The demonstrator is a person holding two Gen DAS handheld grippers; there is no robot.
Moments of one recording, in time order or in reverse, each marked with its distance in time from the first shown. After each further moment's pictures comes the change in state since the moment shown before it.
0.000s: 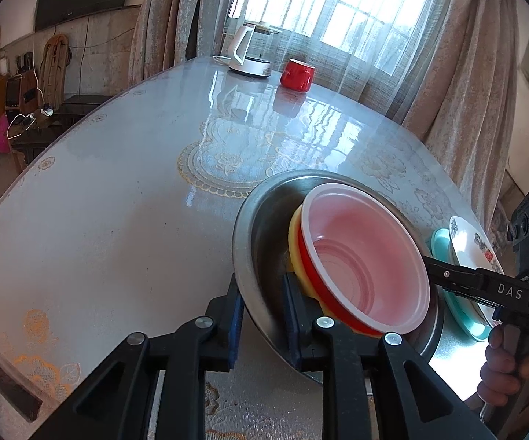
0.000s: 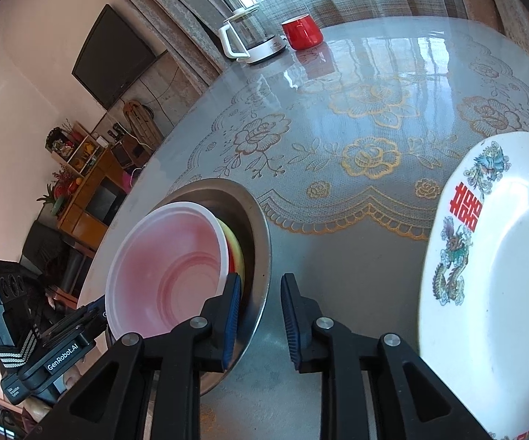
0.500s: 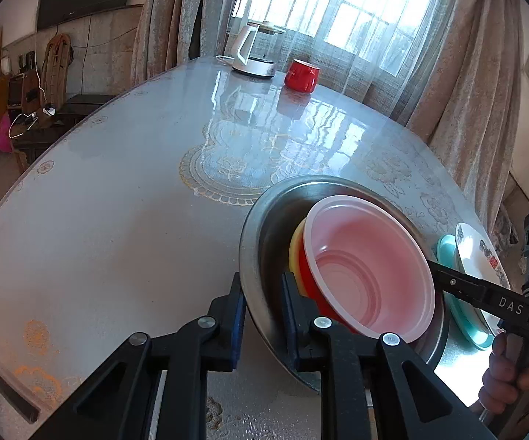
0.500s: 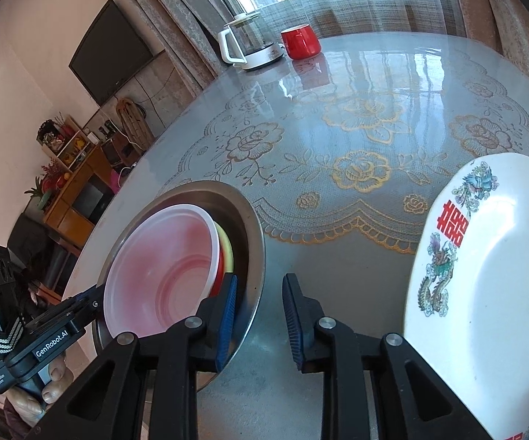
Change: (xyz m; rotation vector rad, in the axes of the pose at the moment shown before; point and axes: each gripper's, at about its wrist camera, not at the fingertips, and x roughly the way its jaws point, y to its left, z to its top) left arm 0.007 0.003 0.008 -0.009 0.000 0.008; right arm -0.003 0.002 0.002 -0.054 -0.034 -0.102
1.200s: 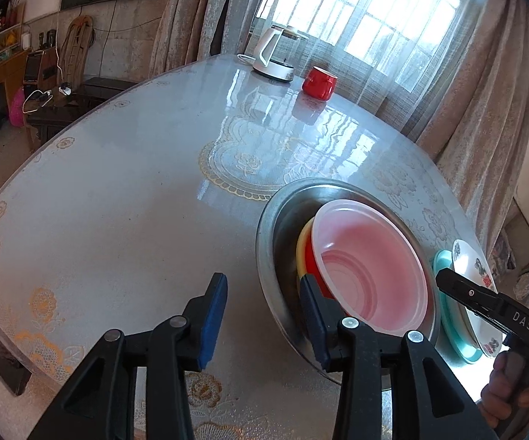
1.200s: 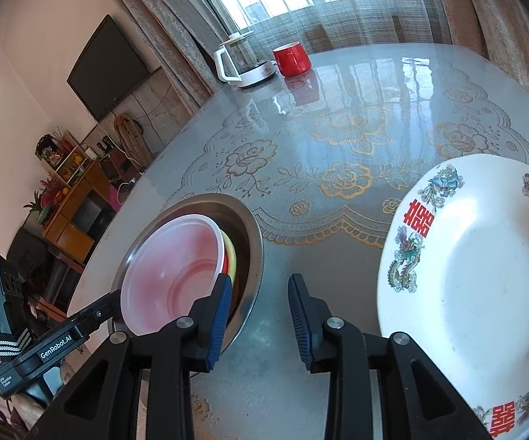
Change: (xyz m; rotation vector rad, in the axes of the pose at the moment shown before) left arm -0.012 0.007 -0.004 -0.097 -0.011 0.022; right arm -0.025 0.001 -0.003 0.018 -0.061 -0.020
